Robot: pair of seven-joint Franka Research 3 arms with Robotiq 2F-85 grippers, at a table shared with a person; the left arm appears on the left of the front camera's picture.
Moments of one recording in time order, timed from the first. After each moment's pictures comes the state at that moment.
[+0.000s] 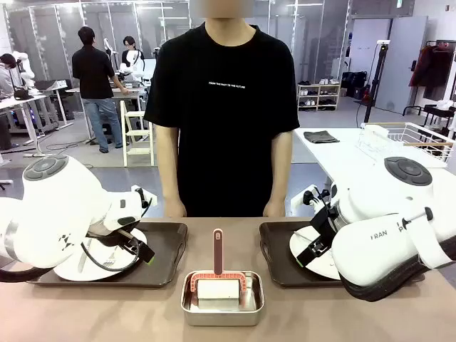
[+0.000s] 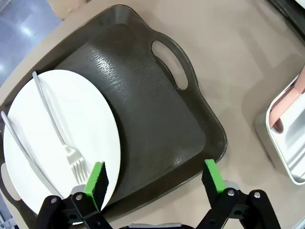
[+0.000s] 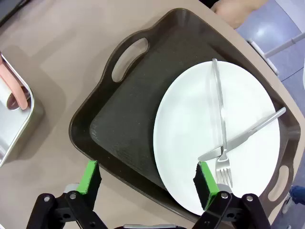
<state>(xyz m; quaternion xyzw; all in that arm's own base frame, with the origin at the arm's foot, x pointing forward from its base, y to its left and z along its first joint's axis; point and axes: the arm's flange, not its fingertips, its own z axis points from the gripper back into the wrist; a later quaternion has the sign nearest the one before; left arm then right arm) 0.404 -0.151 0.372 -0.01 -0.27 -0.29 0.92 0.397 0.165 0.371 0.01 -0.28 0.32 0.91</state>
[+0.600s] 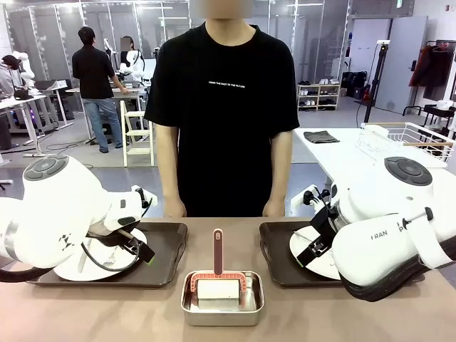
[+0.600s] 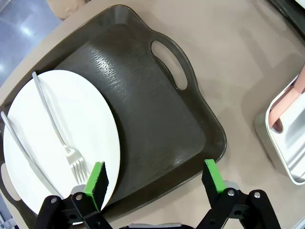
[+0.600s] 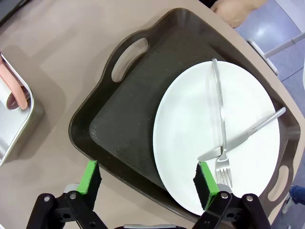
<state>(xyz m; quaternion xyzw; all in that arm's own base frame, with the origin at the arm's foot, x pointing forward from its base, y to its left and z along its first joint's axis) 0.403 -0.152 0.372 -0.01 -0.27 -0.29 0.92 0.397 0.165 0.371 0.01 -0.28 0.32 0.91</state>
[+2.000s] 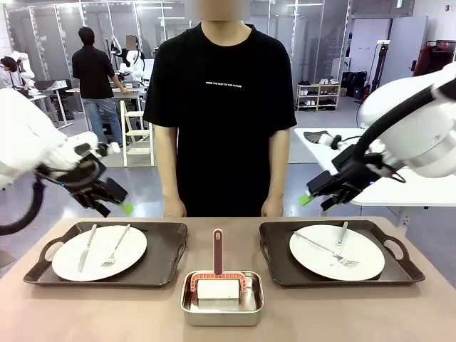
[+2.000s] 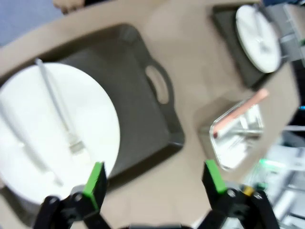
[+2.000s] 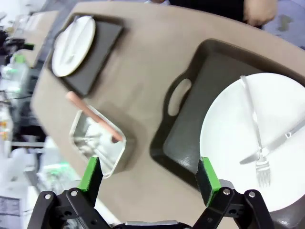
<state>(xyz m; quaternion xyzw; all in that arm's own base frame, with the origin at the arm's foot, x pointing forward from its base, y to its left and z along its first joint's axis) 0.471 -0.037 0.475 -0.25 -0.17 -0.18 0.94 0.475 0.084 0.472 0.34 -0.18 0.18 0.91</state>
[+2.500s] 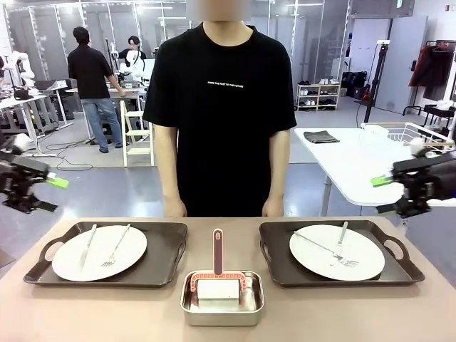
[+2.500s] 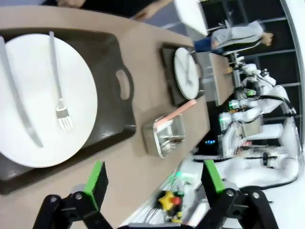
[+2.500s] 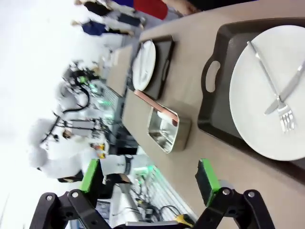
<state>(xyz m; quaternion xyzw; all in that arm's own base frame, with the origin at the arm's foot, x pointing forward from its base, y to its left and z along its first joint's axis) 0.429 0.133 0.469 -0.49 -0.17 -0.04 0.85 0.435 -0.082 0.456 0.57 -0.13 0.04 0.81</state>
